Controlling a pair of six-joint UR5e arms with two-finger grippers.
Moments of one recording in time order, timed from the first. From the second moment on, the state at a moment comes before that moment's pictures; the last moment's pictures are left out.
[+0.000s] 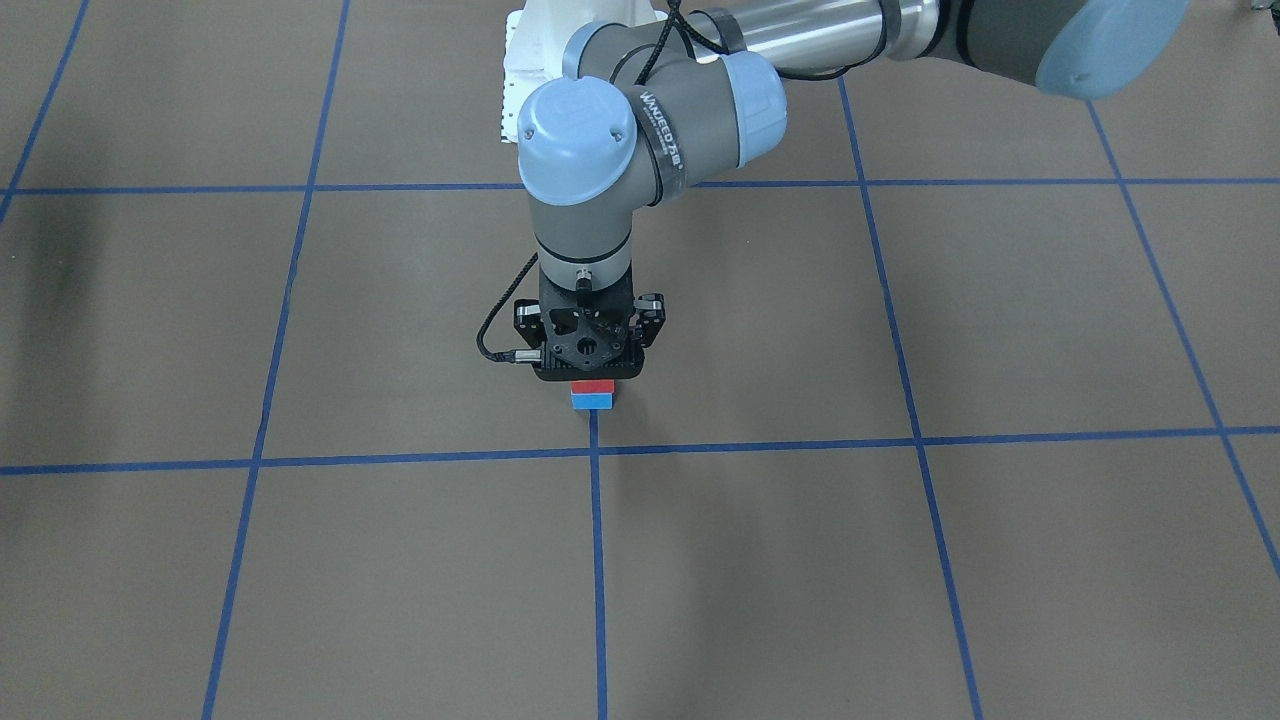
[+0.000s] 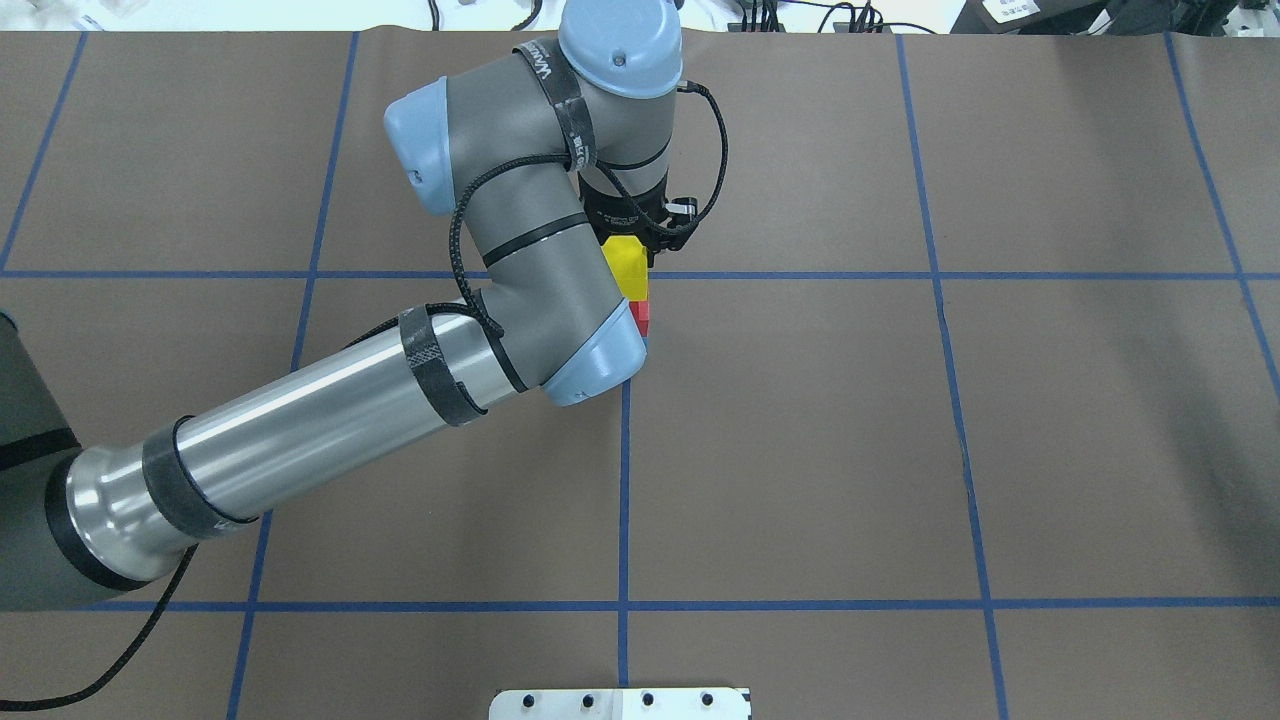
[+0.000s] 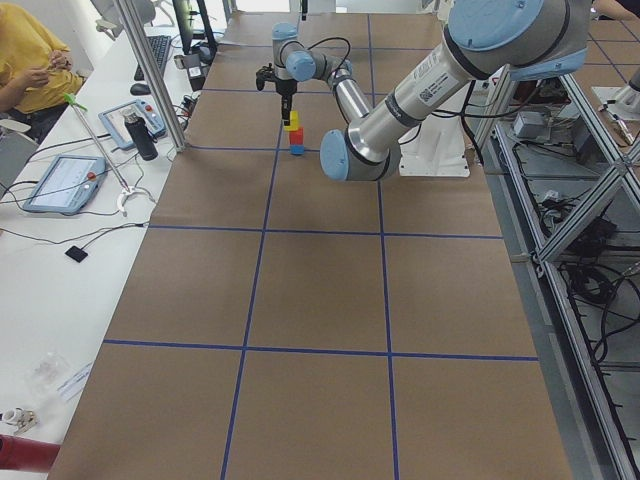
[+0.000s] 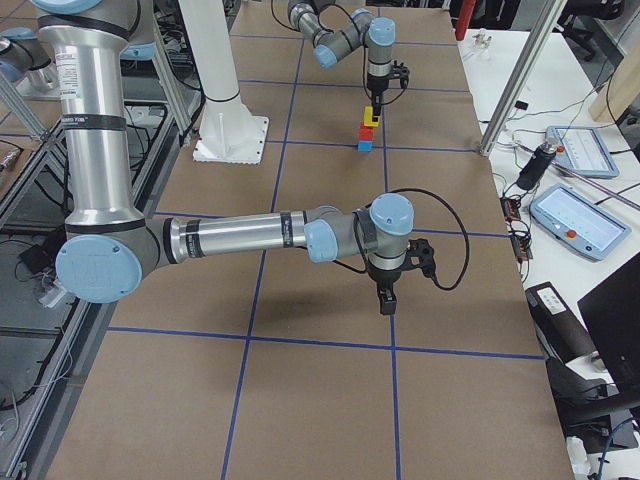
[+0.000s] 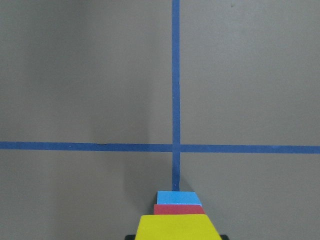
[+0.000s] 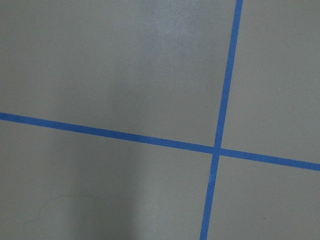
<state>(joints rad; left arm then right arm) -0.65 -2.65 -1.31 -1.46 -1.96 -1.10 1.43 -1.53 1.65 -1.46 2.28 0.11</state>
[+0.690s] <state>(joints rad) -0.63 -2.65 -1.30 -1.46 -1.96 -1.10 1.43 -1.53 1.65 -1.46 2.28 0.11</state>
